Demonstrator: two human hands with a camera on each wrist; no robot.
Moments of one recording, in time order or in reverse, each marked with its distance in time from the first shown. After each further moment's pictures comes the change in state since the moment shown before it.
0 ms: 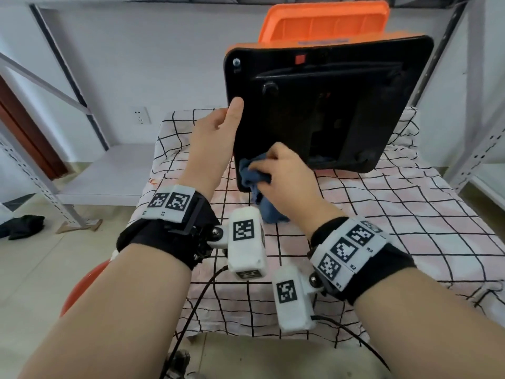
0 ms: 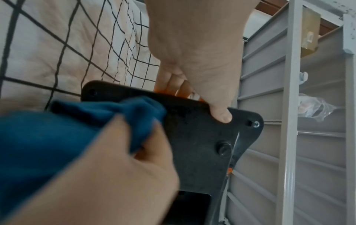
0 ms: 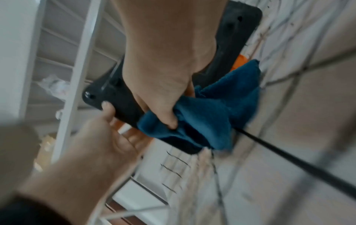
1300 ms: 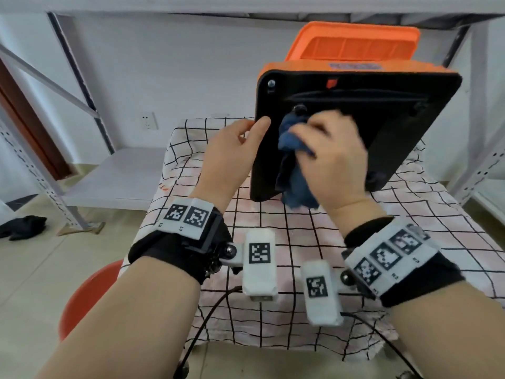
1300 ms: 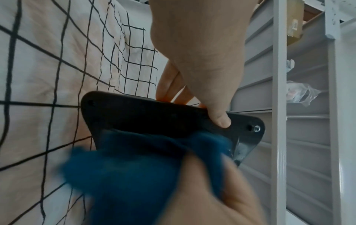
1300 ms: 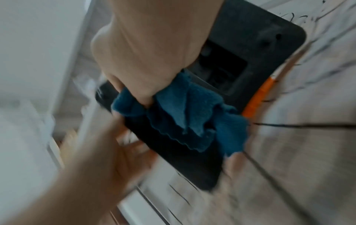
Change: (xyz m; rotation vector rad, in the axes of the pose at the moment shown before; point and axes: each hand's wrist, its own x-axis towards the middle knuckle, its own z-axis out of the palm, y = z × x) left_hand 0.000 0.001 -0.007 0.212 0.002 0.085; right_hand 0.015 0.008 -0.039 -0.201 0.640 -0.227
